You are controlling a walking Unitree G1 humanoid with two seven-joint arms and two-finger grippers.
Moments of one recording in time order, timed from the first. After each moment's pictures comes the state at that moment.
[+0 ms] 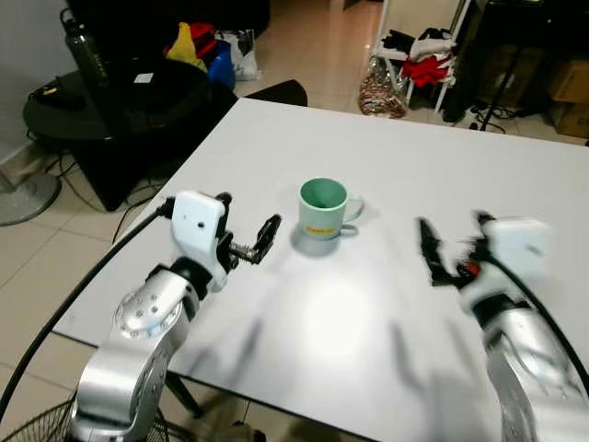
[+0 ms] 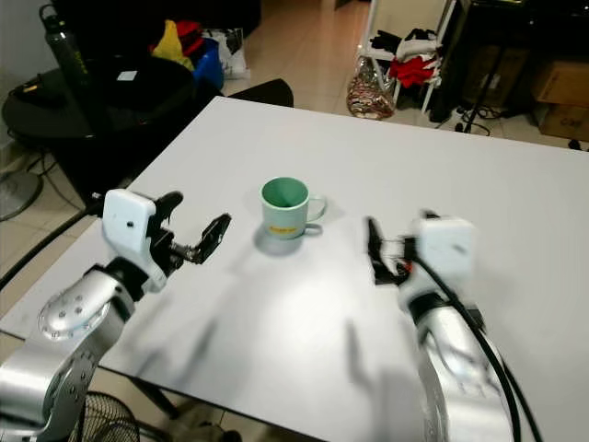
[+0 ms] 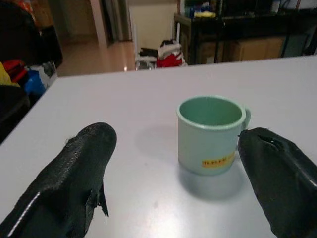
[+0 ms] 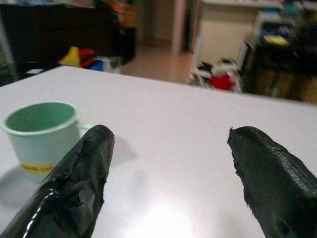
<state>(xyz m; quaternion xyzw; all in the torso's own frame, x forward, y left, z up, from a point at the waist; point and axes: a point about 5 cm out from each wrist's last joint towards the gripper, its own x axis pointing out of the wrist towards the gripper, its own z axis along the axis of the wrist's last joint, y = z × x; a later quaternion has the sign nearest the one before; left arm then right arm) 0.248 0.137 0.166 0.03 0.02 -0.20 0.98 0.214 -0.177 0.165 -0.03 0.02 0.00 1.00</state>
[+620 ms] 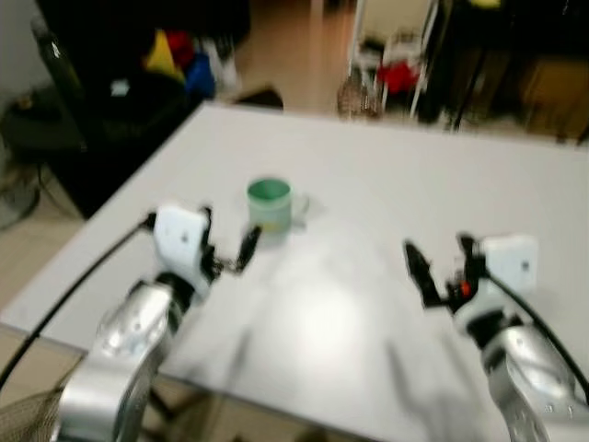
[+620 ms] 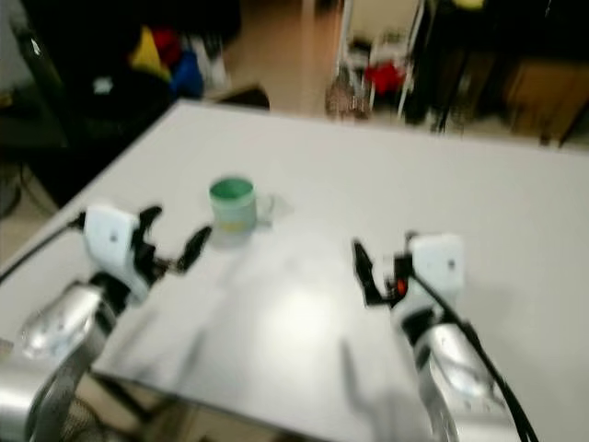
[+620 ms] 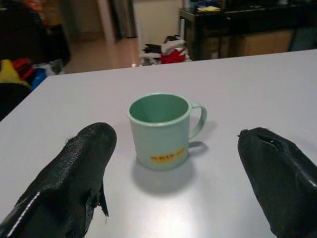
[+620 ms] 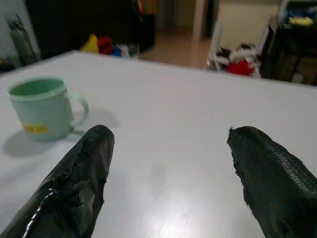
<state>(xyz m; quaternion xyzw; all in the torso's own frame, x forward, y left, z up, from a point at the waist) 0.236 0.155 0.161 0.05 0.04 -0.17 0.98 0.206 -0.169 0.161 -0.01 0.06 0.07 1.00</state>
